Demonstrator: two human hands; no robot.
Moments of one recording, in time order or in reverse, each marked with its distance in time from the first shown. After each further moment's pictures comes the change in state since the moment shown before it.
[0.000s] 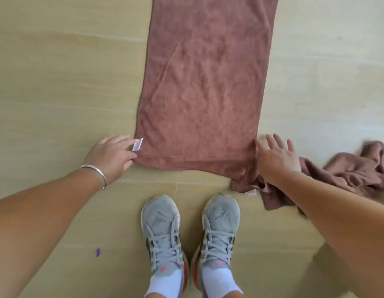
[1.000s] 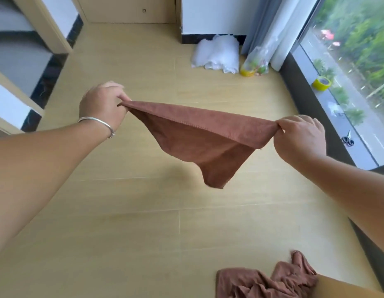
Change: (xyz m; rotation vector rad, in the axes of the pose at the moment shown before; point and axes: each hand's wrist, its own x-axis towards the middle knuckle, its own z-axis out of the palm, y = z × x) left_hand 0.198 0.013 -0.704 -0.158 0.757 -0.233; right_hand -0.176 0.180 -0.621 0.388 1.002 0.173
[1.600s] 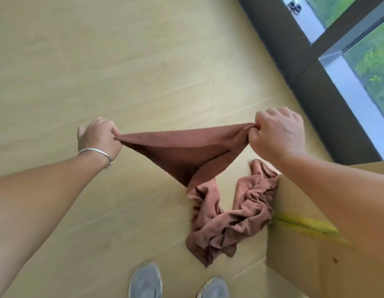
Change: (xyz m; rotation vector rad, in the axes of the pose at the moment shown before) left_hand -0.269 0.070 0.397 0.112 -0.589 -0.029; right_hand -0.258 0.218 0.216 -0.234 -0.226 0.219
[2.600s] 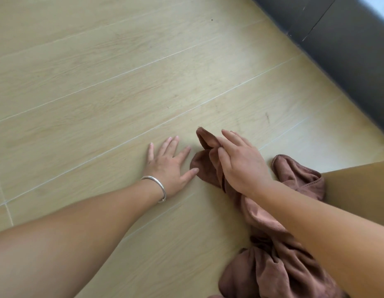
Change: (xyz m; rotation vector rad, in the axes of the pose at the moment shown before) left_hand 0.040 0.108 0.325 0.235 -0.237 0.561; right_hand -0.010 -0.004 0.289 0.485 -0.178 0.070
